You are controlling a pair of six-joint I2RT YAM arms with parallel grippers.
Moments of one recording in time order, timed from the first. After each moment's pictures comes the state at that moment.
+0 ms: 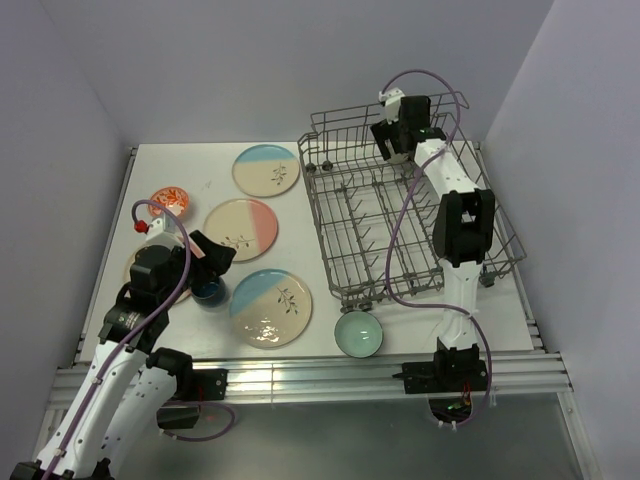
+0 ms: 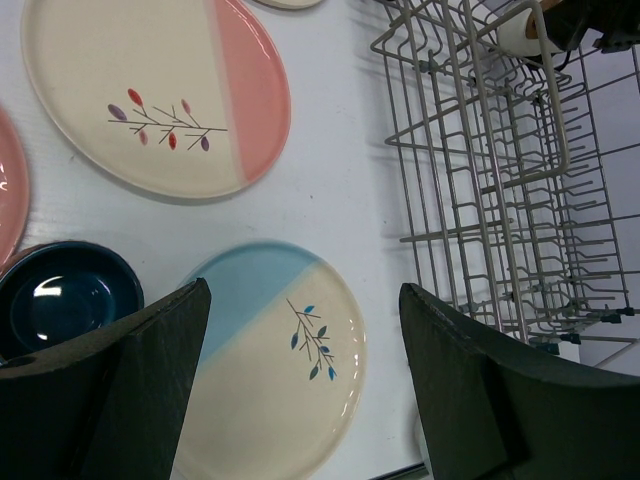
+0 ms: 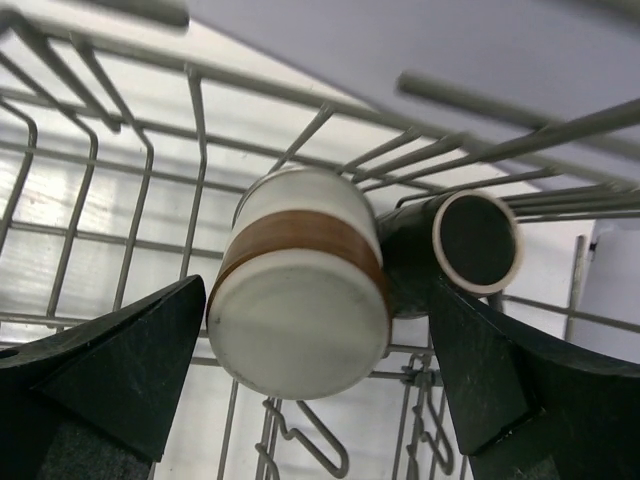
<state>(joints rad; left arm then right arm) -0.29 0.55 0.61 -0.45 0.02 -0.71 0.11 2.25 2.06 -0.42 0.04 -0.38</state>
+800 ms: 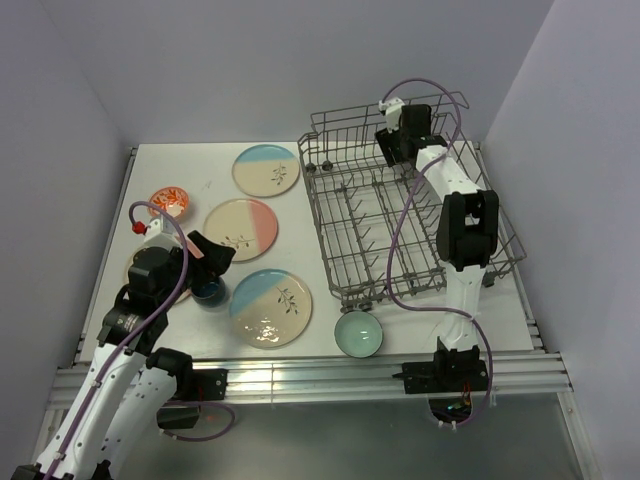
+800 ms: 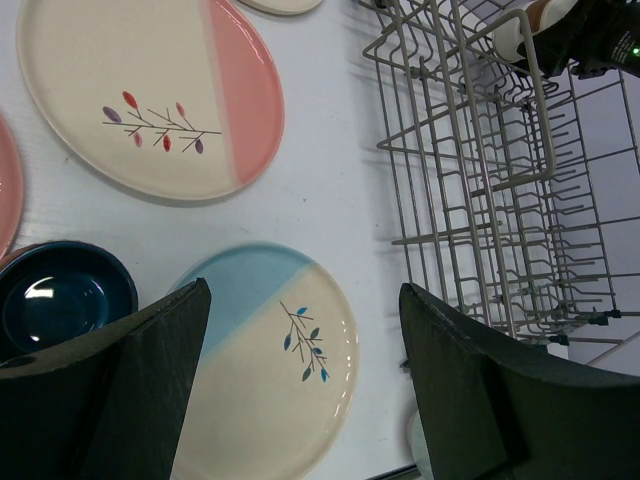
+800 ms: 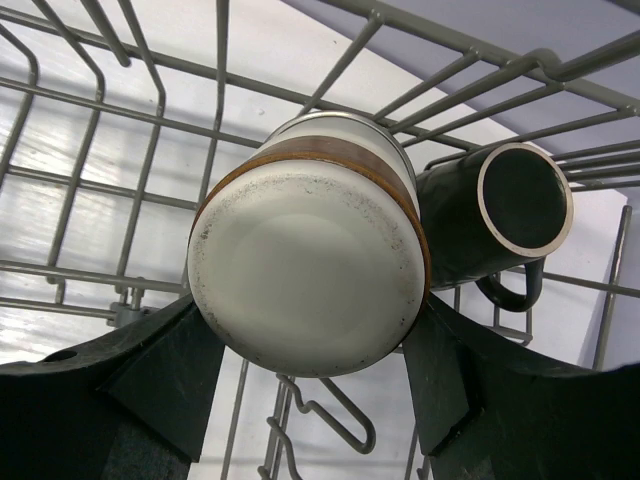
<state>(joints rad) -0.29 0.54 0.61 -0.45 0.02 -0.72 0.11 2.19 1.90 -0.37 0.02 -0.39</state>
